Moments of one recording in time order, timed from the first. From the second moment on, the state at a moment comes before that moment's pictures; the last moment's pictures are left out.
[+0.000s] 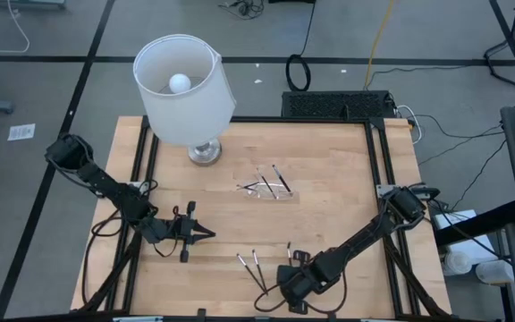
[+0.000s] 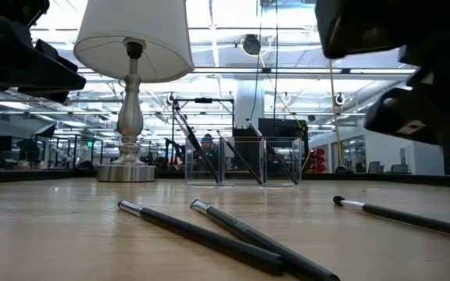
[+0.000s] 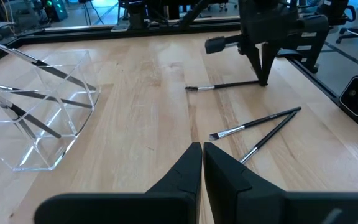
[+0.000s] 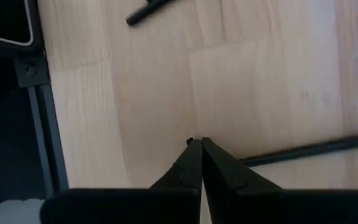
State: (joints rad) left arm -0.69 1.25 0.25 0.64 -0.58 -0.19; right arm 0.67 2.04 1.34 -0.56 -0.01 0.85
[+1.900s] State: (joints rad) left arm -0.69 1.25 0.25 0.60 -0.58 -0.22; right arm 0.75 1.97 1.39 -1.00 -0.06 1.15
